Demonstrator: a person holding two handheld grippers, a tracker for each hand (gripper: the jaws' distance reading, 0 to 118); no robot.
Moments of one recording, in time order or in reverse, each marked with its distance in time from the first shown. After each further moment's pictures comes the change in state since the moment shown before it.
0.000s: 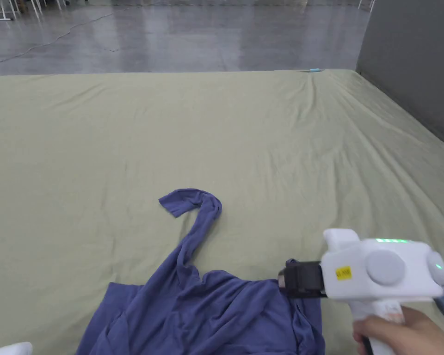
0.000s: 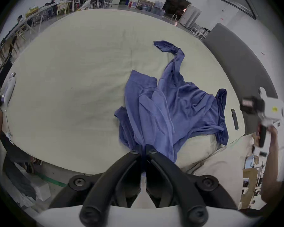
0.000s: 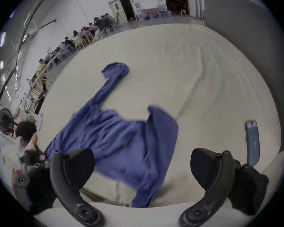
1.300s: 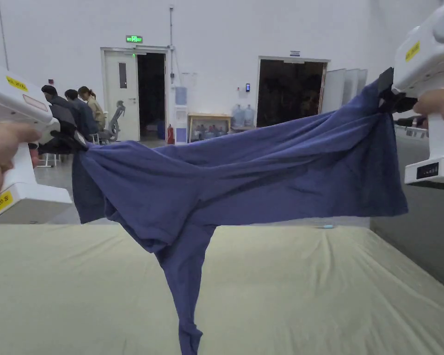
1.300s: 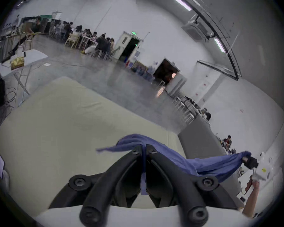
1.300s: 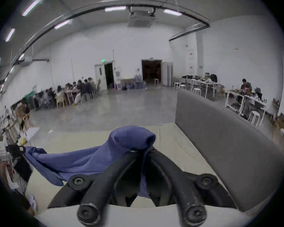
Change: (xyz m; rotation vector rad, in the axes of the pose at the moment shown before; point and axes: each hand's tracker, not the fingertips) left arm 0.087 0.538 0.189 0.647 -0.246 0.190; right arm -0.024 0.425 0.327 0.785 -0.197 -0.007
